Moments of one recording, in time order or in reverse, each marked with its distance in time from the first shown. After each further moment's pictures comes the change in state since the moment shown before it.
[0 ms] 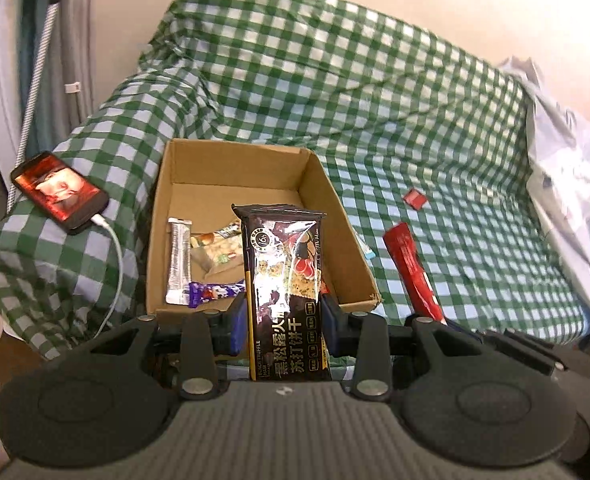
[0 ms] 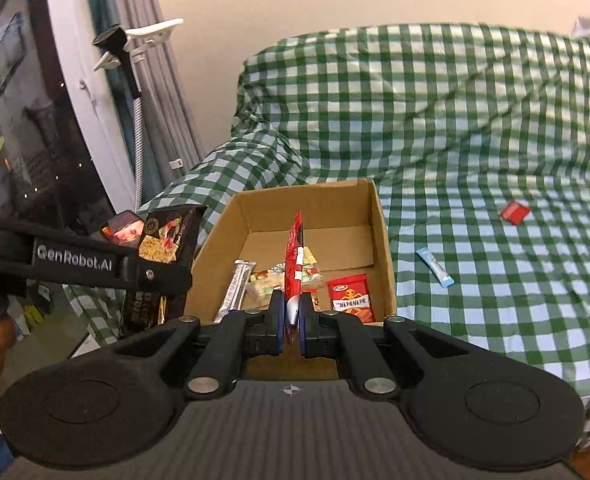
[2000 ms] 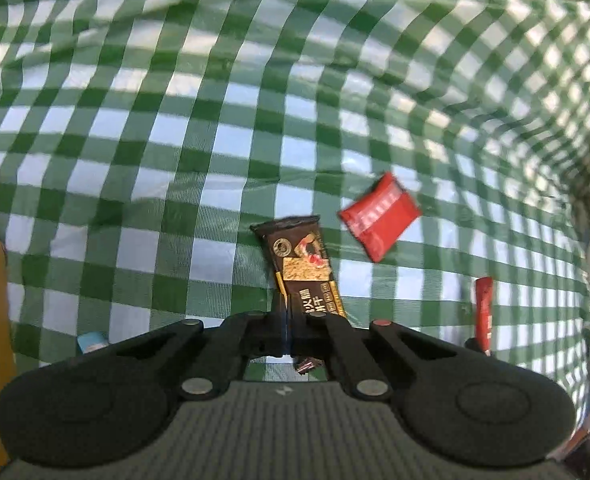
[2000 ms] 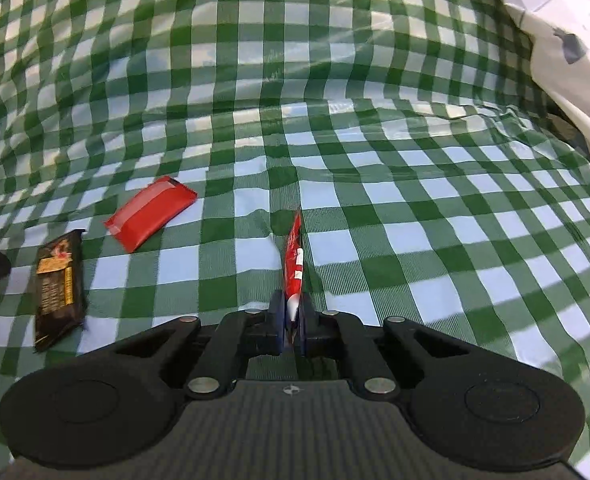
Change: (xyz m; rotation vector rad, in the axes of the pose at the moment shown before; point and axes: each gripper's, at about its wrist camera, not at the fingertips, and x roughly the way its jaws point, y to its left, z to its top) left arm 0.534 -0.256 0.175 -0.059 0.420 -0.063; right arm 0.295 -0.507 0.012 0.209 0.093 -0.495
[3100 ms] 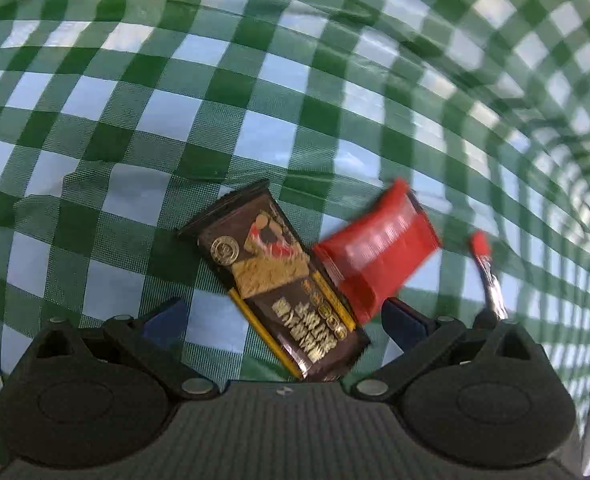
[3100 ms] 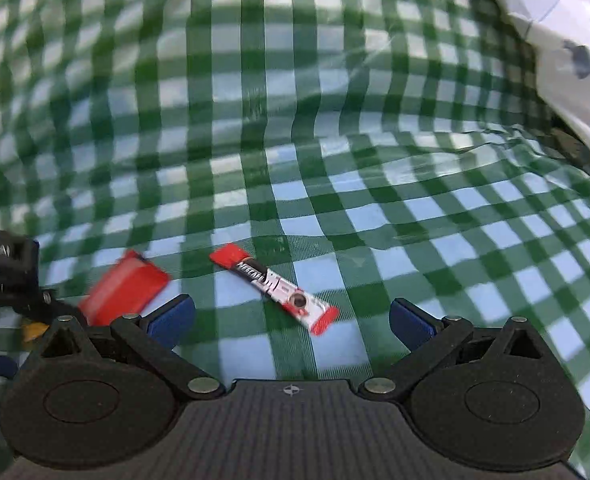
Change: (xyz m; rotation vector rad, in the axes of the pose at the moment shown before) left arm 0.097 -0.041 0.034 -0.149 0.096 0.082; right arm 0.073 -0.012 0.057 0.031 -0.023 -0.040
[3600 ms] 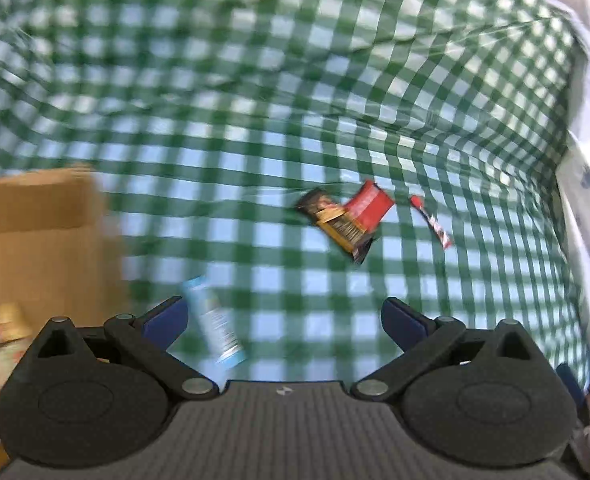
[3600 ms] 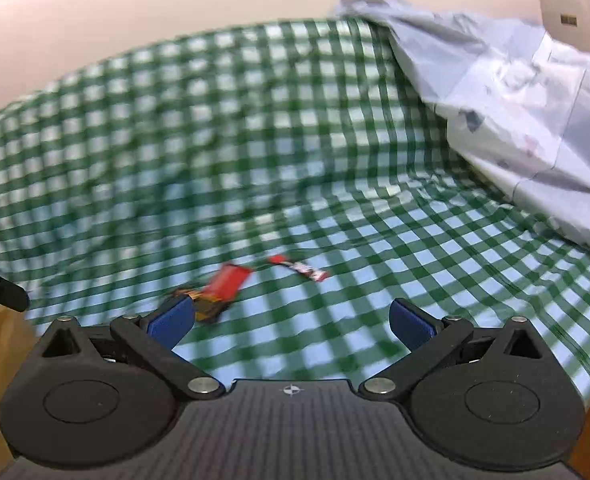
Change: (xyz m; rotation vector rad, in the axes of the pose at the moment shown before) left arm -0.220 0.084 -0.110 0.178 -0.206 -0.036; right arm -0.281 0.017 -0.048 0.110 -0.156 -0.022
